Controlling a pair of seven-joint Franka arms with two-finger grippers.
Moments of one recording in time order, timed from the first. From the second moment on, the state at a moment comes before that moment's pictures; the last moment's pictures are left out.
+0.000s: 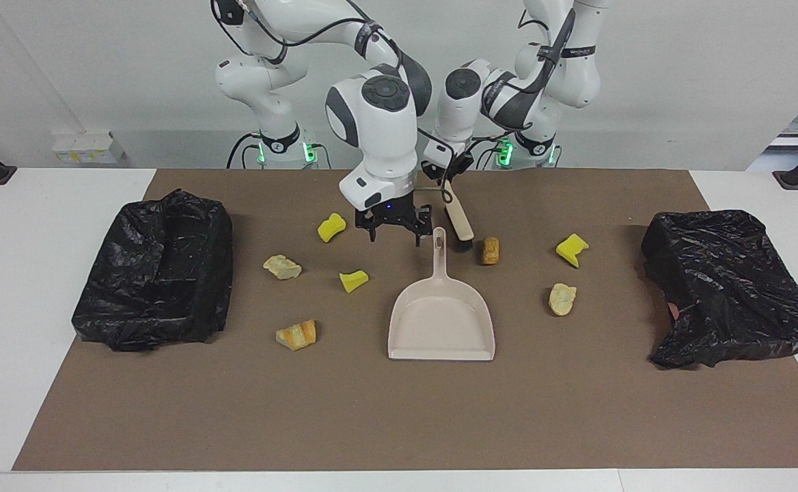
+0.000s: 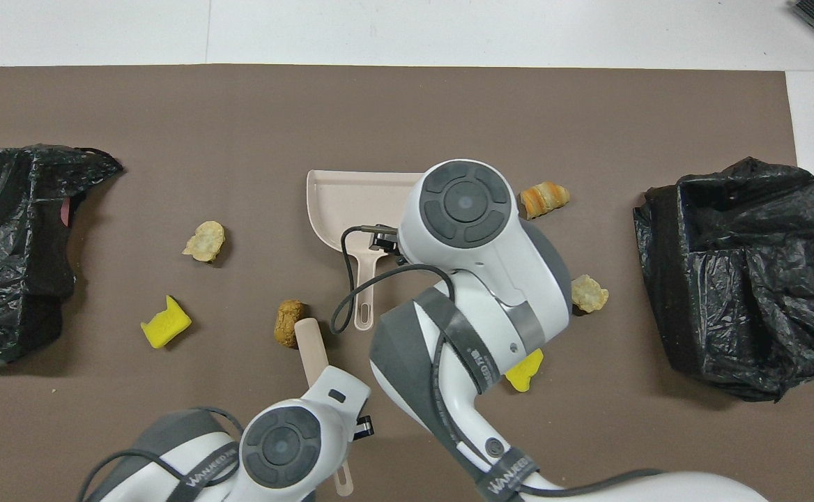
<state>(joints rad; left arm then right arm) -0.86 -0.24 0.06 -2.49 -0.14 2.12 -0.95 0.56 0.34 0.03 -1.58 0.00 1.98 0.78</state>
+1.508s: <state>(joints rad) -0.29 -0.34 0.06 -2.45 0.06 1.93 -0.62 0.67 0.43 0.05 -1.68 0.02 2.09 0.75</state>
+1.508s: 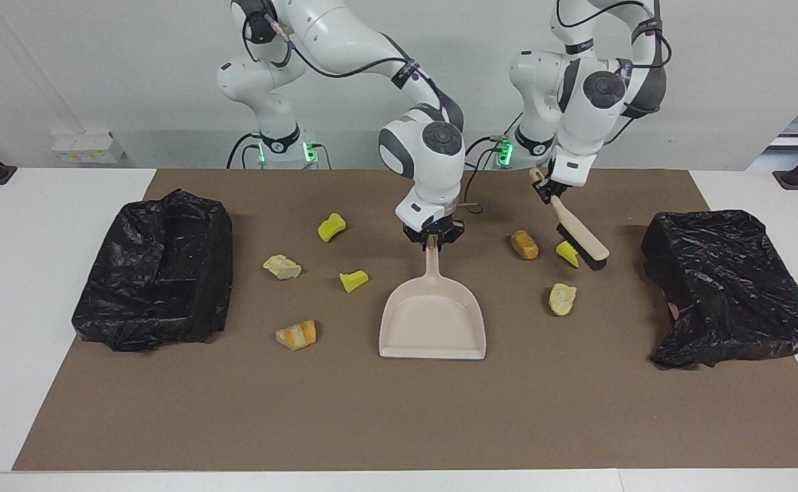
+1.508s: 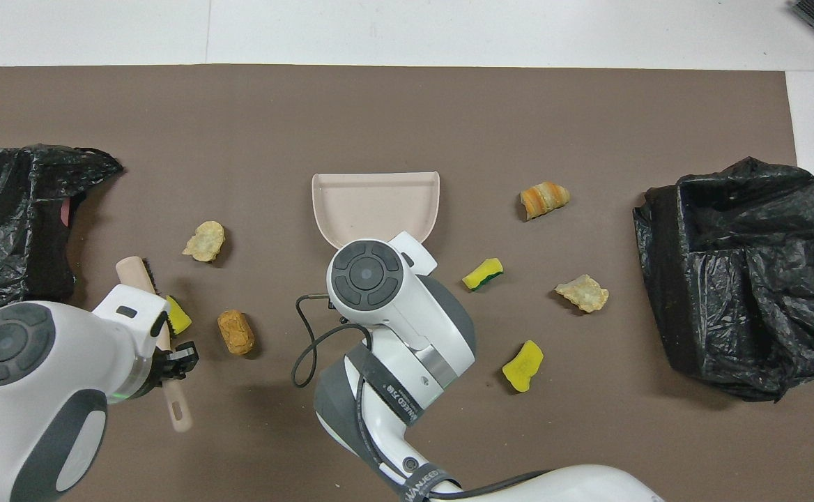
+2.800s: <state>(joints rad) -0.27 -0.22 0.04 -2.52 -0.06 2.11 -0.35 0.60 0.32 0.04 -1.70 -0.07 1.99 -0.11</state>
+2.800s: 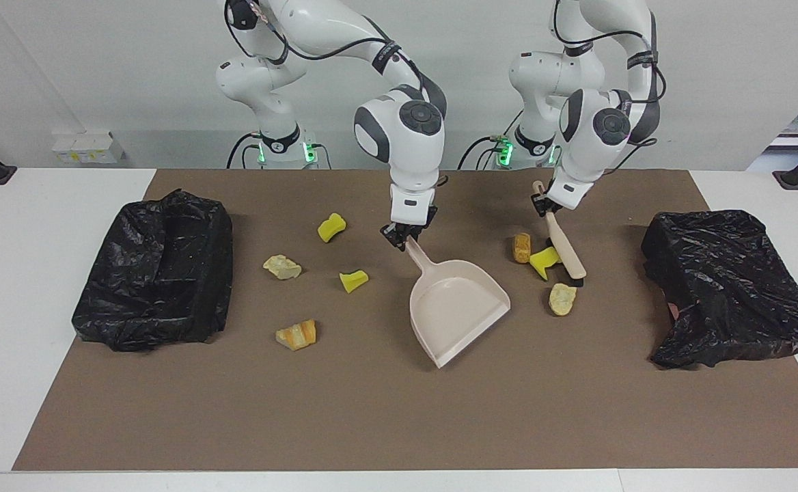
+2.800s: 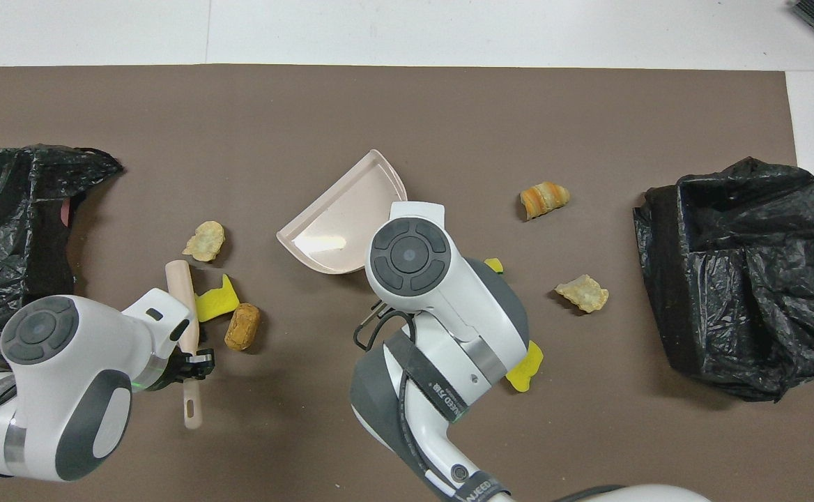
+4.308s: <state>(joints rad) -0.47 -0.20 0.03 -2.50 -0.26 2.12 -0.49 0.55 0.31 0.04 -1.77 -0.14 2.02 -0.85</state>
